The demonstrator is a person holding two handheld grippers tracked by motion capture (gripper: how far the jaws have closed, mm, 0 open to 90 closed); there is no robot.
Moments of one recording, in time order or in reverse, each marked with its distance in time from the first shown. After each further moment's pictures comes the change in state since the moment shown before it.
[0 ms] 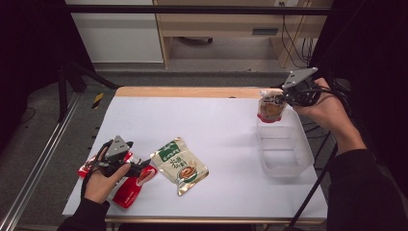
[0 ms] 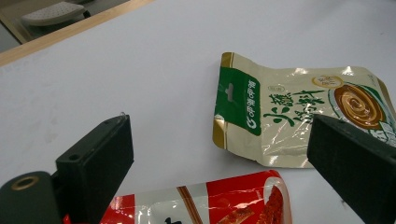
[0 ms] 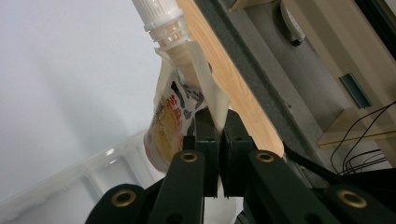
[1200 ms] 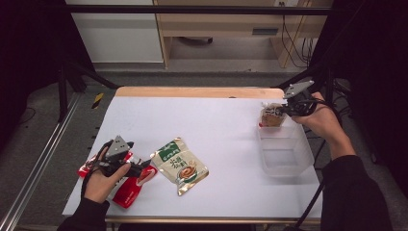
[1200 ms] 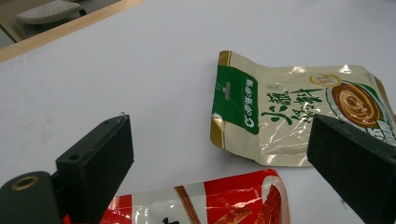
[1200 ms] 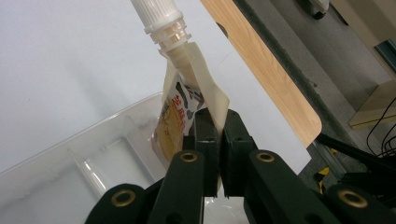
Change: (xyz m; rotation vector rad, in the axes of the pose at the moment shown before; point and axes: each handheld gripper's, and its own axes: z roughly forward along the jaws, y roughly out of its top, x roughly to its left) left arm 0.001 0.000 0.001 0.006 -0.013 0.000; right arm 0.002 -0.048 0.048 0.030 0.067 0.096
